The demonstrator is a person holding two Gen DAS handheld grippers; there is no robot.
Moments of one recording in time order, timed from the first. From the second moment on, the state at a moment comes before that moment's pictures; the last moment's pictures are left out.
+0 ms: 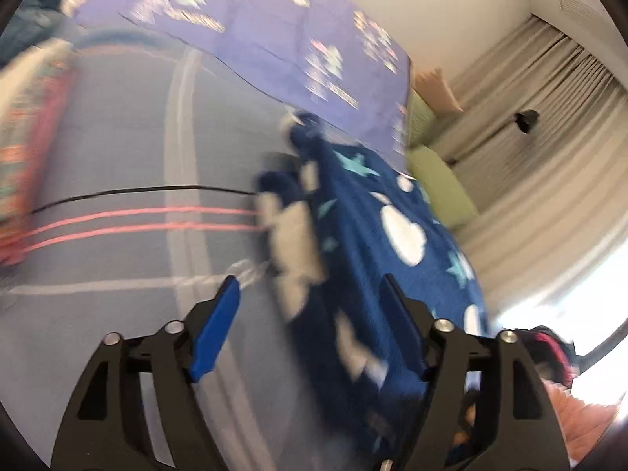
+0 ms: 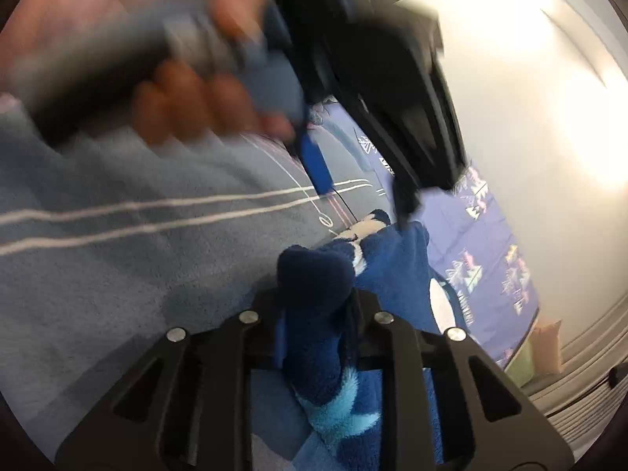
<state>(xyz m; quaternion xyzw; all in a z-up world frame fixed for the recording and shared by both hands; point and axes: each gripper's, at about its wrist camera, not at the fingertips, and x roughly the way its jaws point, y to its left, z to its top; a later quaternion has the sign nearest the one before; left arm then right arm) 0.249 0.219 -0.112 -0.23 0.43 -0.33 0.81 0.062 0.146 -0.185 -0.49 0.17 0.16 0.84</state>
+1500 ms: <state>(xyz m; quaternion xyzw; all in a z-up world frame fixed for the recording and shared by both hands) -0.006 0.165 -0.126 -0.17 0.39 -0.34 0.84 -0.016 -0.016 -0.093 -0.14 0.37 0.21 0.90</state>
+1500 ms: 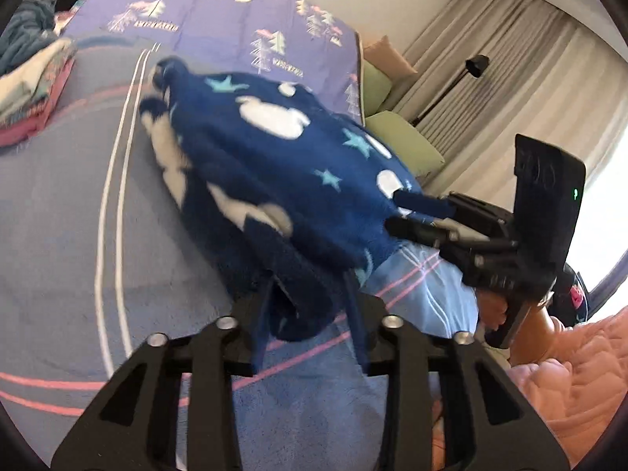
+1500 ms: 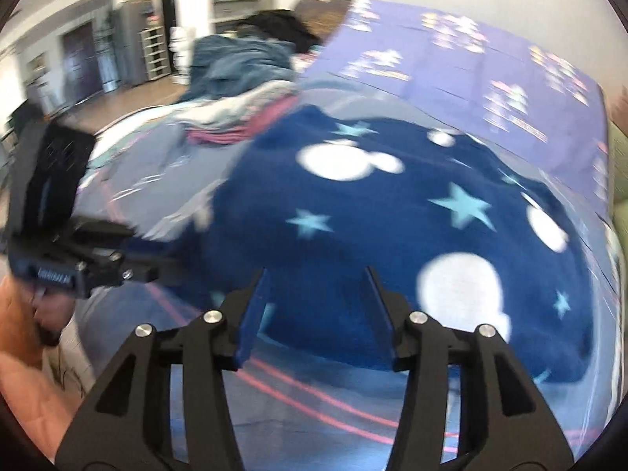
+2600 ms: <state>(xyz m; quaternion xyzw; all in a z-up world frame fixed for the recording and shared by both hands) 0.067 0.236 -0.136 -0.28 0.36 -0.24 0.86 -0.018 0.026 -0.115 -0.22 0.34 0.26 0.88</state>
